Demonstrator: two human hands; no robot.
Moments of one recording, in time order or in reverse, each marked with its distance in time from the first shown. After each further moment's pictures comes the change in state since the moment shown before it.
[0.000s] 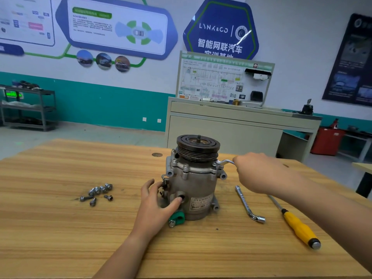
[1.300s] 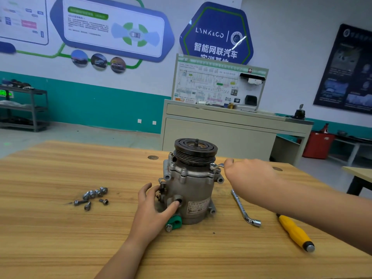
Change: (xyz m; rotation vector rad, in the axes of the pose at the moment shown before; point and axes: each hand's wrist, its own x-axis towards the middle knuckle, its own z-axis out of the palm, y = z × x) left_hand -0.001 -0.003 0.001 -0.027 0.011 0.014; right_hand -0.007 -0.008 -0.003 -0.341 0.058 -0.138
